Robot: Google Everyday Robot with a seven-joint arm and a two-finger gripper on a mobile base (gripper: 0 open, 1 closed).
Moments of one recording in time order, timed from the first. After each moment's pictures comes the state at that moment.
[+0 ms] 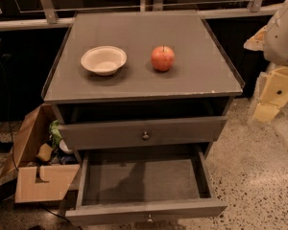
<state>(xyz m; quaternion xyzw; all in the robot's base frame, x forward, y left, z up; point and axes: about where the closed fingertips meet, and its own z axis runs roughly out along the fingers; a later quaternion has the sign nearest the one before) 0.438 -0.217 0.976 -0.60 0.78 -0.03 0.16</state>
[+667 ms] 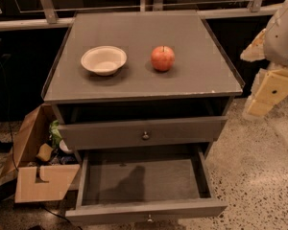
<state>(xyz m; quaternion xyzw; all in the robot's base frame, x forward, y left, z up) 0.438 -0.217 0.976 -0.60 0.78 -0.03 0.16</state>
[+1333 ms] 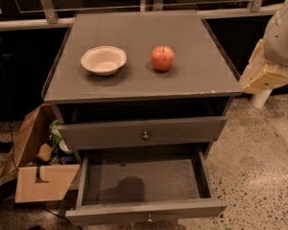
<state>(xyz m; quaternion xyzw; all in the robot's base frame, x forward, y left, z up) 0.438 -0.217 0.976 -0.60 0.78 -0.03 0.16</state>
